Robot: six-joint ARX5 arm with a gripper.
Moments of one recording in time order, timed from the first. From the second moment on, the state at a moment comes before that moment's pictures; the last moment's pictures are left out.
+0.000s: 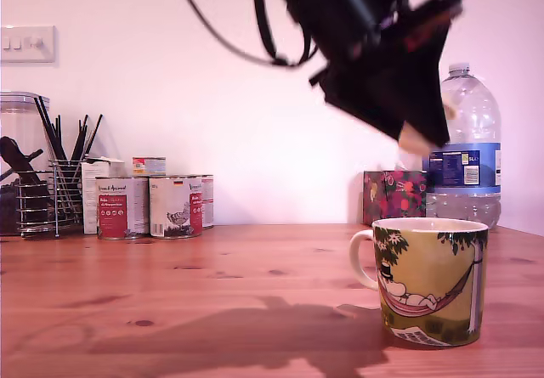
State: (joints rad) arm -0.98 1.85 1.56 -0.60 0.16 0.20
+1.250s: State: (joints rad) arm -0.98 2.02 1.70 -0.80 0.17 0.19
